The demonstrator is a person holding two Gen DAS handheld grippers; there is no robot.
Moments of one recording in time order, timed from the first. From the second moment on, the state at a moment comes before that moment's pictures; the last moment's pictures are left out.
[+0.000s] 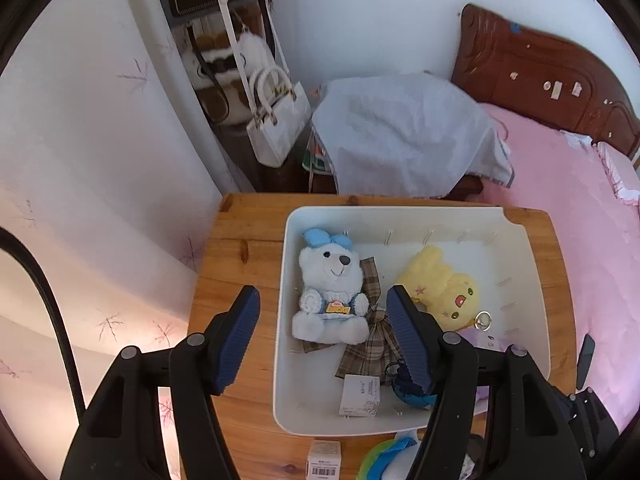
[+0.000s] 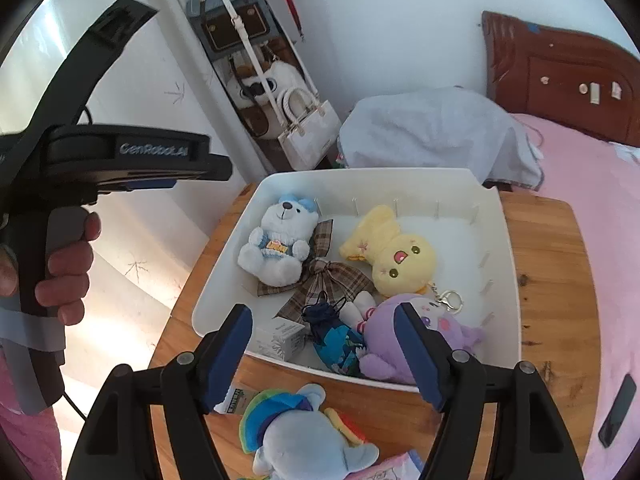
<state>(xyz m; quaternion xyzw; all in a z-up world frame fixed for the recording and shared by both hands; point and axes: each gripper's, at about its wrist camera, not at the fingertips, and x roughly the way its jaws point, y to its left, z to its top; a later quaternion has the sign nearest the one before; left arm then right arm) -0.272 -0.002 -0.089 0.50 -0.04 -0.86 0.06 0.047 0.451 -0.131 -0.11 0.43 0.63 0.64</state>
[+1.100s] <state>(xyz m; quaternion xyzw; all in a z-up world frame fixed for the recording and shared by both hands) -0.137 -0.027 -0.053 0.48 -0.06 -0.87 -0.07 -0.036 0.322 -0.117 -0.11 0.38 0.56 0.73</state>
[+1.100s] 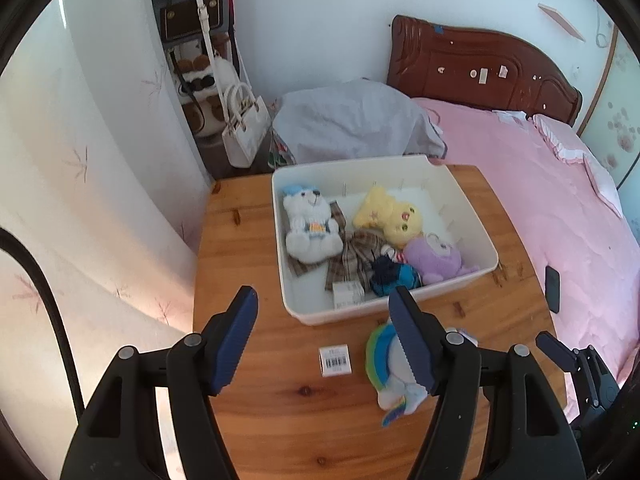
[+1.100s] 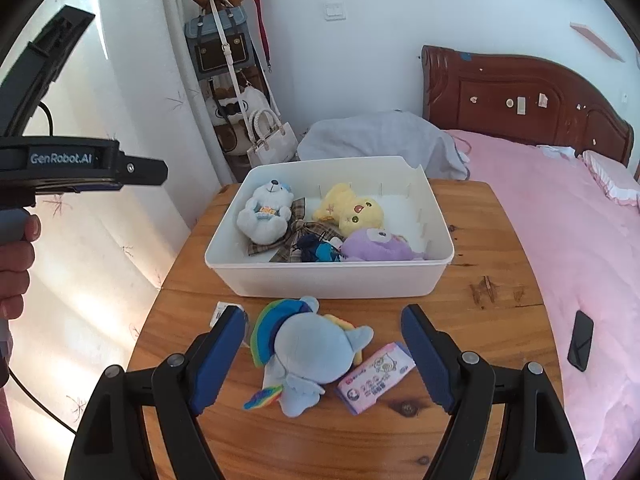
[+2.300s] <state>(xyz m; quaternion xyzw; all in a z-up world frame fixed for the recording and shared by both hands) -0.142 0.031 -0.195 0.68 -0.06 -0.72 -0.16 -0.041 0.324 -0.243 -0.18 0.47 0.49 0.72</state>
